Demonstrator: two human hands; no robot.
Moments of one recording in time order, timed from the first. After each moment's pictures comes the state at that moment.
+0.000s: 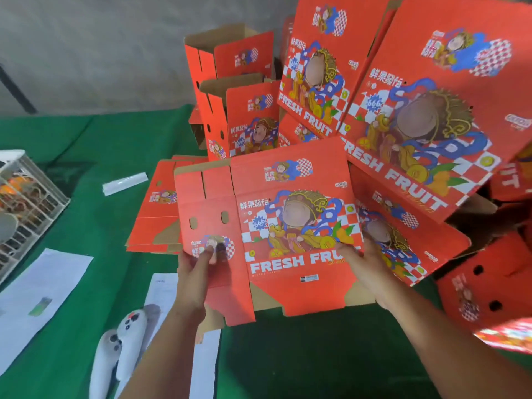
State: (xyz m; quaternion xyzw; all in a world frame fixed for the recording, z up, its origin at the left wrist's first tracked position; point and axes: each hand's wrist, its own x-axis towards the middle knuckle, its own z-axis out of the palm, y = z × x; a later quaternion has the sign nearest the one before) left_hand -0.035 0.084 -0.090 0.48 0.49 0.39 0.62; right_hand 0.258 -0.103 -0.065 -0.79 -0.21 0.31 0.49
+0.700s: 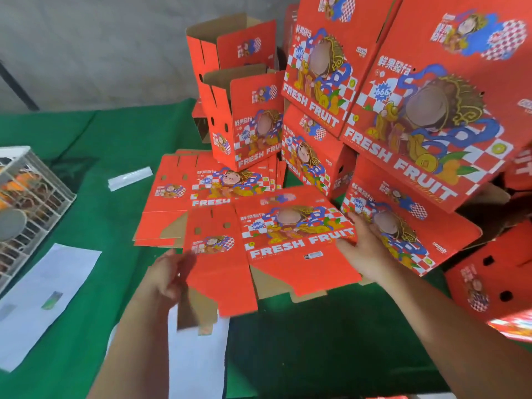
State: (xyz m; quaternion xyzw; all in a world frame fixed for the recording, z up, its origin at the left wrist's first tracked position) left_hand -0.090 0.138 -0.079 0.37 0.59 0.26 0.67; right_hand 0.255 -0.088 -0.054 -0.85 -0.33 0.24 0.33
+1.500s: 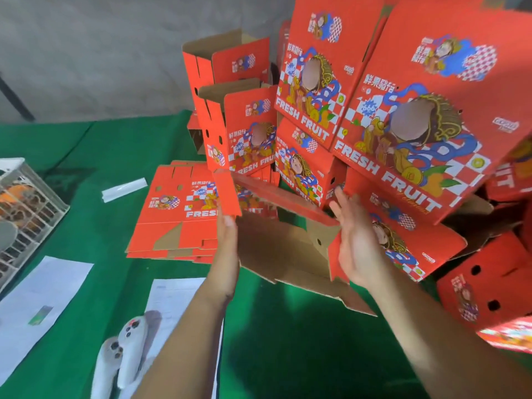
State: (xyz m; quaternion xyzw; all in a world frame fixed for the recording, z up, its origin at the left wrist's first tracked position) left_hand 0.018 0.058 -0.011 0.60 0.33 0.29 0.66; right_hand 0.223 -0.072 0.011 -0.56 -0.27 0.35 0.70
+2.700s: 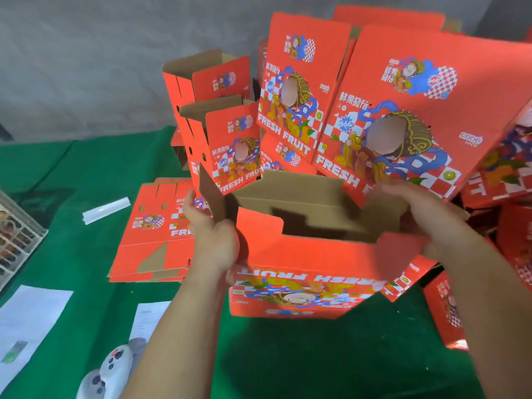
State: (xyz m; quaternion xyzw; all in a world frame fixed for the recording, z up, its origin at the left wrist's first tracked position) left_hand 0.070 0.071 0.064 0.52 0.47 0.41 0.58; right_hand 0.331 -0.110 0.095 -0.71 -0.16 0.33 0.60
